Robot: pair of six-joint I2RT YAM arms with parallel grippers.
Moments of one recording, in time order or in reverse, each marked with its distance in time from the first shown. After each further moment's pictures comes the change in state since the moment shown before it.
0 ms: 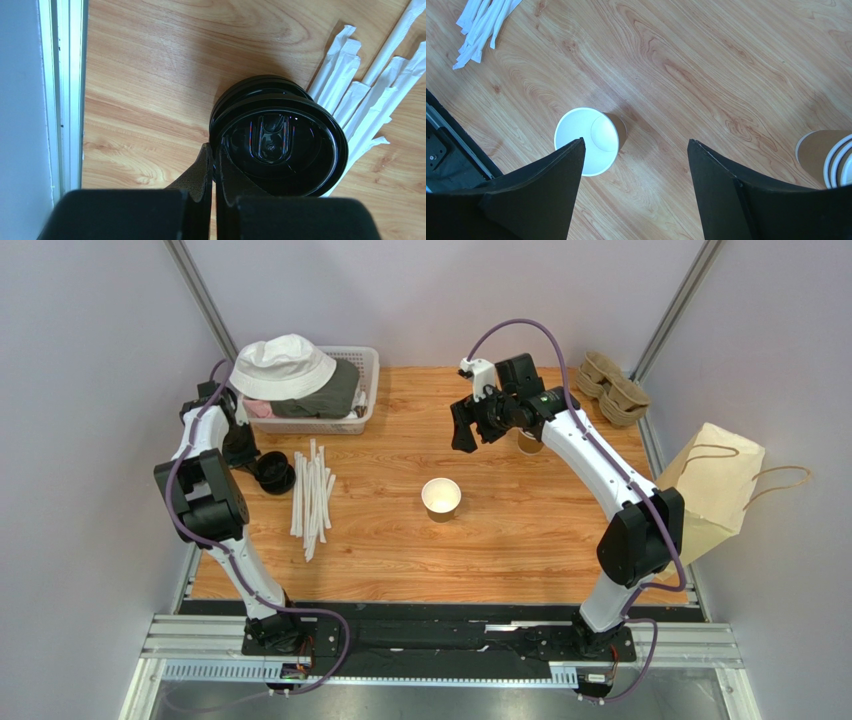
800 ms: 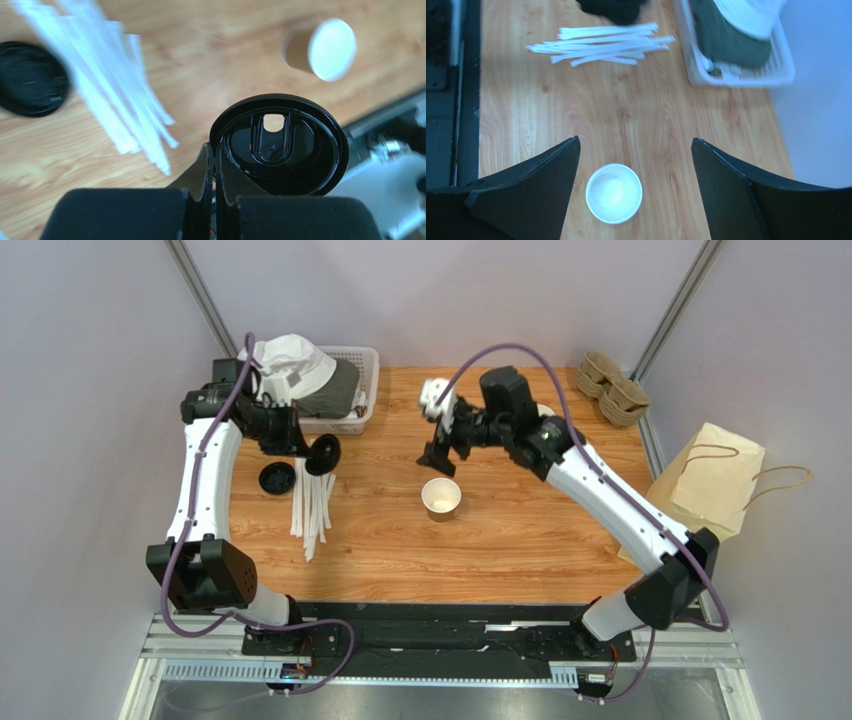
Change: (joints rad) left arm -0.239 -0.467 0.024 -0.299 0.435 0.137; right arm 0.212 -0.208 -0.085 0.208 -0.146 -0.379
